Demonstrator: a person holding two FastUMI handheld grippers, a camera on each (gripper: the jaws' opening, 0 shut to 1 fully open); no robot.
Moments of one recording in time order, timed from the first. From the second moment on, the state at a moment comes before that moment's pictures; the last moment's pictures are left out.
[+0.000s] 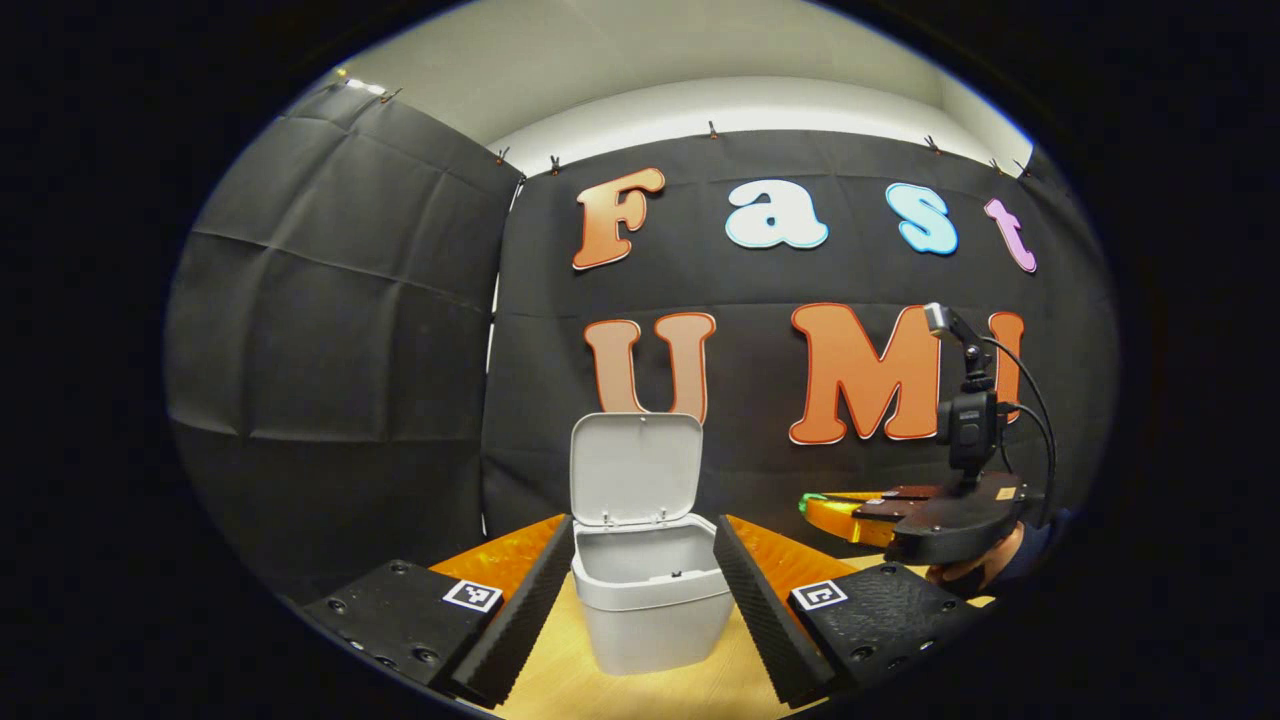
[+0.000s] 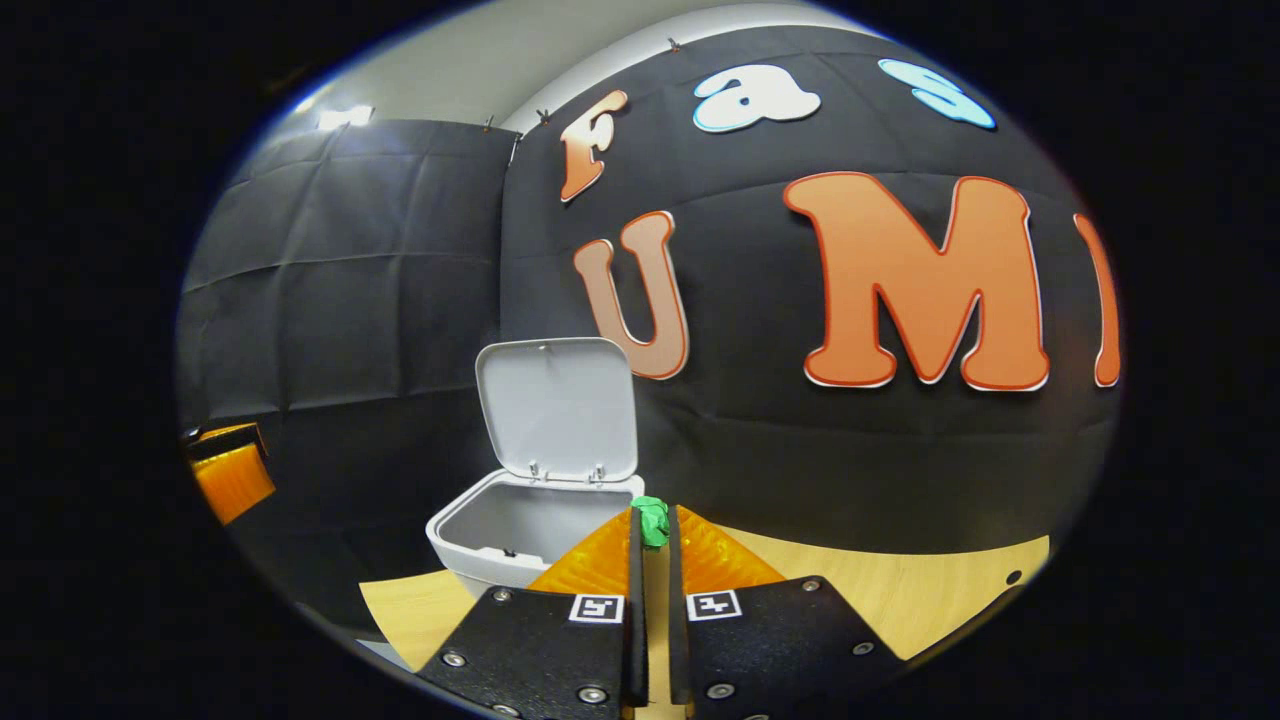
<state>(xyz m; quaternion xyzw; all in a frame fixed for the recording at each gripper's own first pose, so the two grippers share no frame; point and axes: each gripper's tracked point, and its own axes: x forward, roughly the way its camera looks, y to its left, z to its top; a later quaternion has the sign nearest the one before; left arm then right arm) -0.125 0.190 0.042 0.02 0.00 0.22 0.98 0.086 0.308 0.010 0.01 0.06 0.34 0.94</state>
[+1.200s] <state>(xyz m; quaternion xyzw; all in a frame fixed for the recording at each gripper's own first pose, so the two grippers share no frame) -0.119 0.209 0.019 0.00 0.01 0.22 0.98 0.115 0.361 -0.003 0.00 0.04 0.33 0.94</state>
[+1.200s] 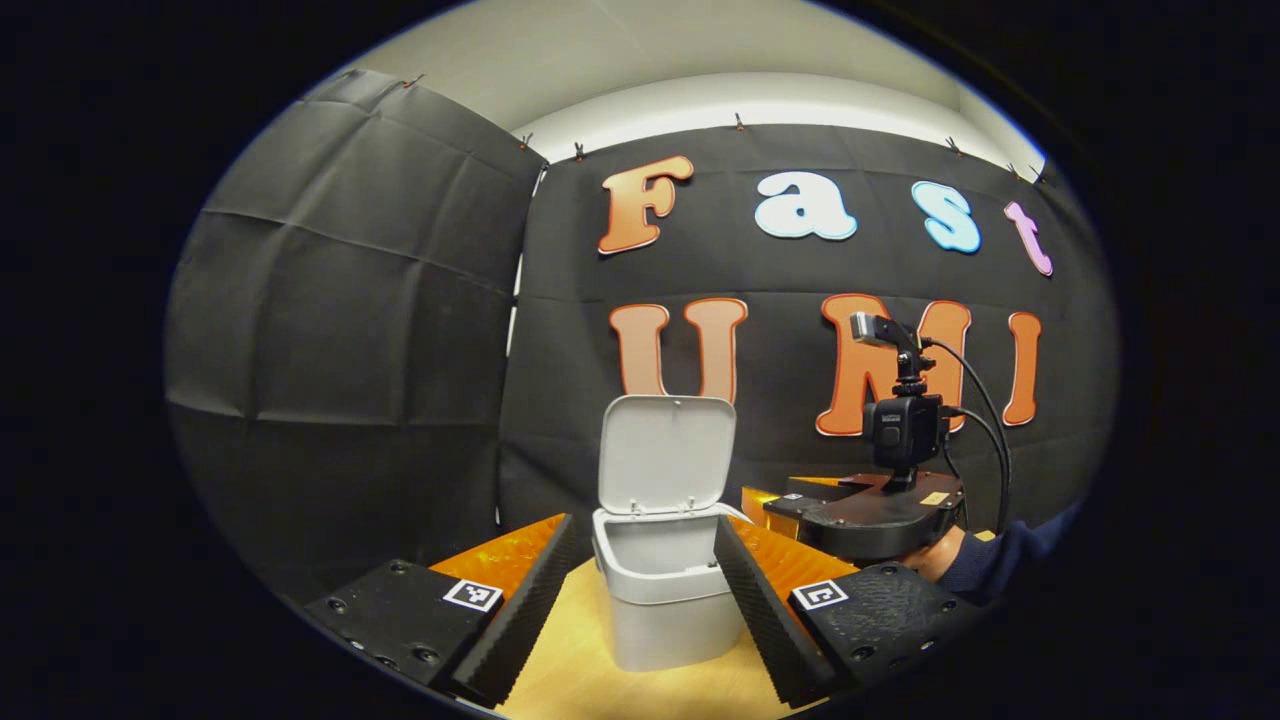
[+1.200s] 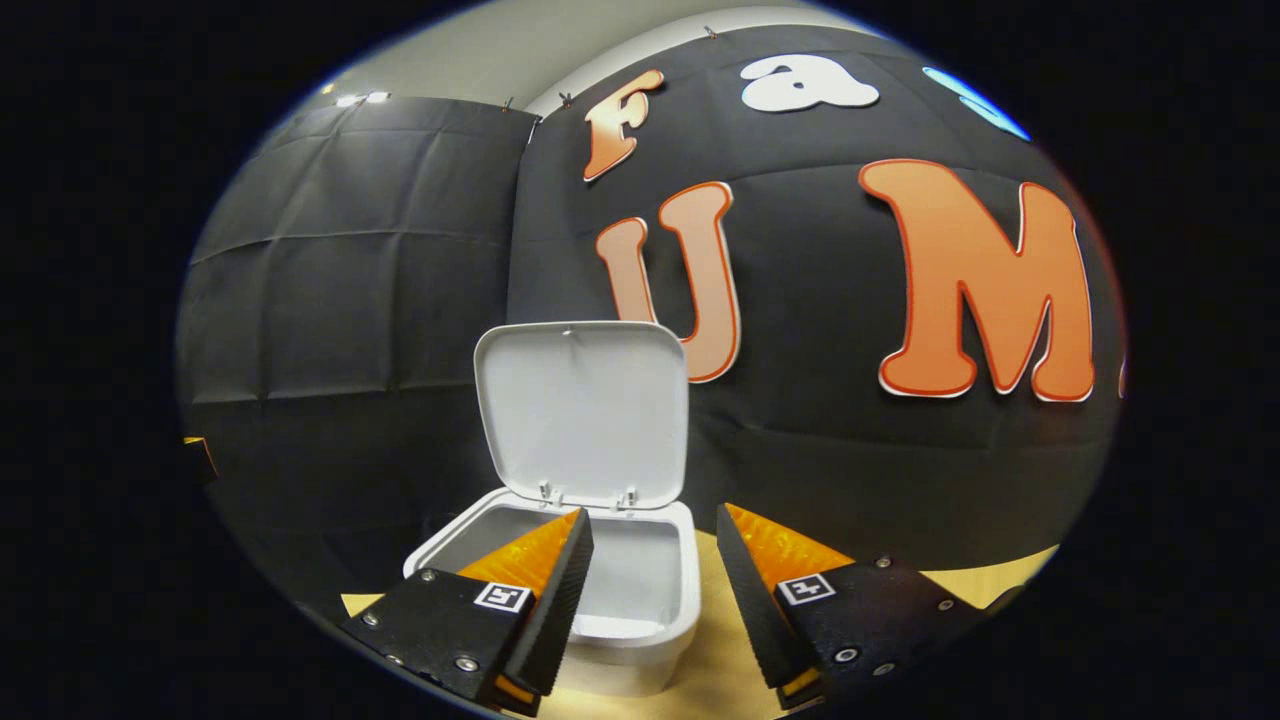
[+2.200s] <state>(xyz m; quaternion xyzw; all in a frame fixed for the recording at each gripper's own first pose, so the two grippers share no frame) -0.004 0.026 -0.053 -0.01 0.05 -0.02 1.00 0.086 0.064 0.007 0.00 0.01 0.08 1.00</state>
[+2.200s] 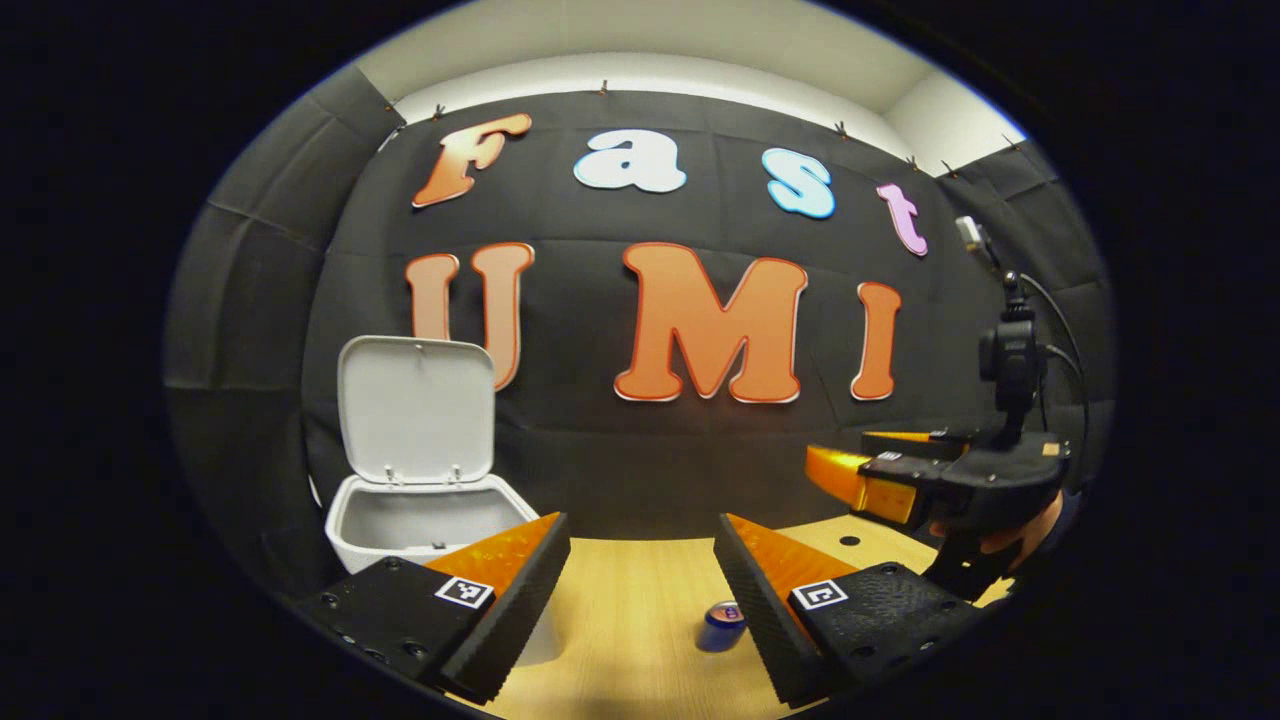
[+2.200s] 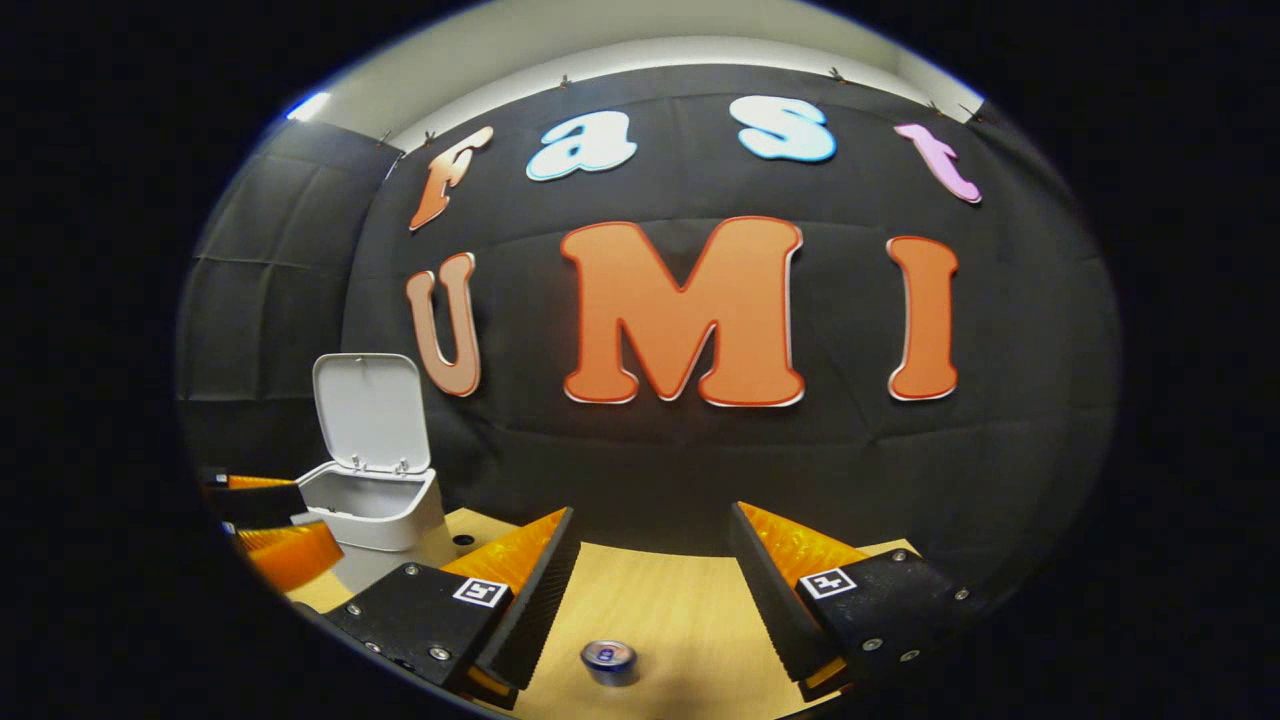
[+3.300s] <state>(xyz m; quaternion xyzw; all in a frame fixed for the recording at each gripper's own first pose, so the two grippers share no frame) 0.082 -0.081 -0.297 0.00 0.27 -0.11 0.96 0.002 -0.073 -0.020 -0.01 0.06 -0.08 0.99</state>
